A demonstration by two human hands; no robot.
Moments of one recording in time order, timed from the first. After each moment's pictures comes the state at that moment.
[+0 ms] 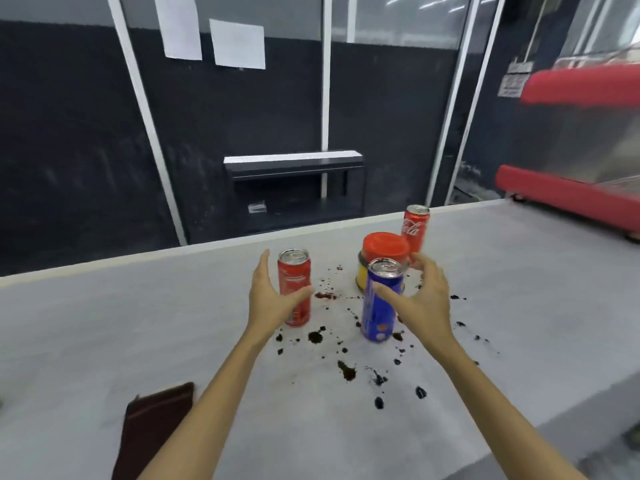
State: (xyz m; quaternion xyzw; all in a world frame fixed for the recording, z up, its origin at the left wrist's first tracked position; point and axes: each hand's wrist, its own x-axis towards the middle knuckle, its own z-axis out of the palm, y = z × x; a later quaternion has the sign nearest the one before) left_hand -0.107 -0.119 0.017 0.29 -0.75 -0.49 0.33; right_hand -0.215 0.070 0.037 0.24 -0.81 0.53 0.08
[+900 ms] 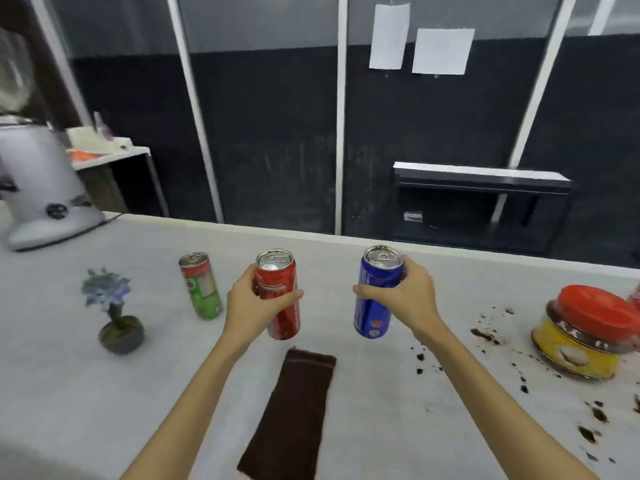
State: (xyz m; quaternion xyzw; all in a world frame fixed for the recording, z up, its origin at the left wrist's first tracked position) left_hand 0.092 -0.169 0.048 0.48 -0.63 -0.40 0.46; right_hand -0.117 -0.104 0.053 0.47 -0.68 0.53 -0.19
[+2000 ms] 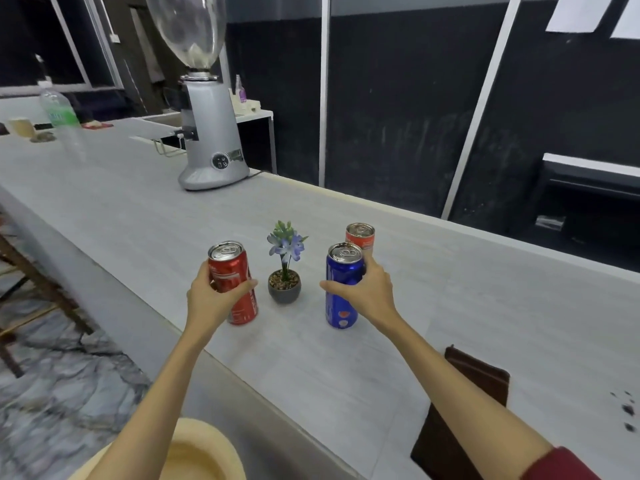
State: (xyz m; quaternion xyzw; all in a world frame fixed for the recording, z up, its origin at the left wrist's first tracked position) left_hand 0.388 -0.210 -0.008 0.64 -0.48 -0.27 0.53; right_hand 0.155 -0.226 0.003 0.60 -0.58 0.44 -0.32
